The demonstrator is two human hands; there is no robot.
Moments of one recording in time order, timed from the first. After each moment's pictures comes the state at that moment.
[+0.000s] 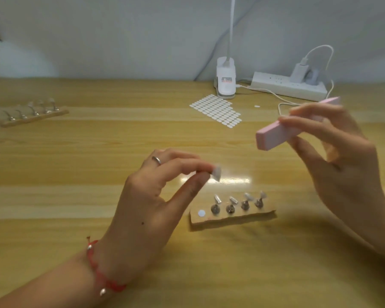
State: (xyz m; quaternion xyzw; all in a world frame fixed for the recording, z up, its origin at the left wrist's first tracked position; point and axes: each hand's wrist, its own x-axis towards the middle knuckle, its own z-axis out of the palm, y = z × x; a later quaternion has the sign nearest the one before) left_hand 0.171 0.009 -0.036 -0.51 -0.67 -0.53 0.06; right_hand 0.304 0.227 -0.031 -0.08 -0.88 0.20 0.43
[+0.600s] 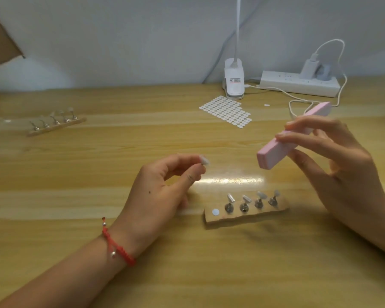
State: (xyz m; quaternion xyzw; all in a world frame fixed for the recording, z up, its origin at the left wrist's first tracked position) left_hand 0.149 0.009 -0.044 -0.36 -0.69 -0.61 -0.16; right_hand 0.301 0.227 -0.052 -0.03 -0.89 0.18 0.42
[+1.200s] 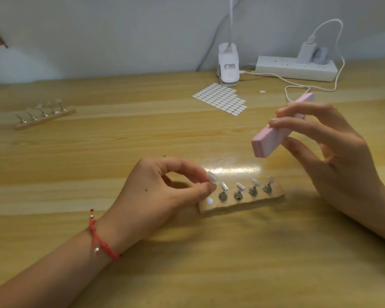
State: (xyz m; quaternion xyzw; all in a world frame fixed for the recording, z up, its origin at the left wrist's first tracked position) left_hand 0.161 0.005 -0.029 -0.41 -0.72 -0.53 -0.21; right_hand 0.304 0.223 -0.048 -0.02 -0.89 0.20 0.41
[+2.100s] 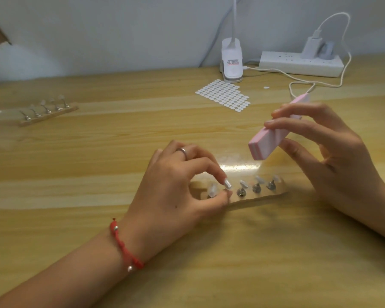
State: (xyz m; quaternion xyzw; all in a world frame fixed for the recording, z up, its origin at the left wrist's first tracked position) left_hand 0.169 0.013 -0.040 -0.54 -0.76 -0.36 0.02; right_hand 0.302 0.218 -0.049 -0.01 -0.90 0.21 0.37
